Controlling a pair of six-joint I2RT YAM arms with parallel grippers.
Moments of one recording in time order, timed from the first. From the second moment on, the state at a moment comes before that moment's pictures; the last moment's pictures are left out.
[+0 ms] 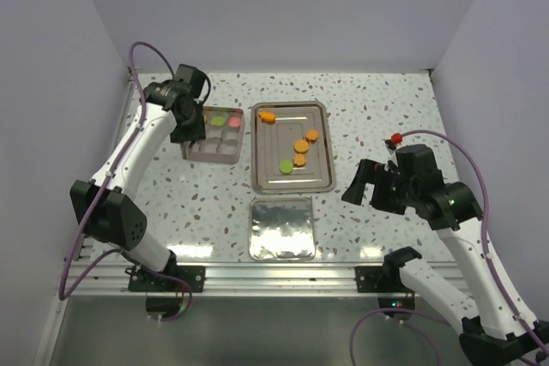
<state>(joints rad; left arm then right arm) -0.30 1.57 1.59 -1.19 -0.27 -0.40 0.36 0.78 1.02 -1.14 -0.17 0.58</state>
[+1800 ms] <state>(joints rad) -0.24 1.82 1.71 -1.17 -0.29 -0.39 0.39 0.80 0.99 -1.11 -0.12 0.57</state>
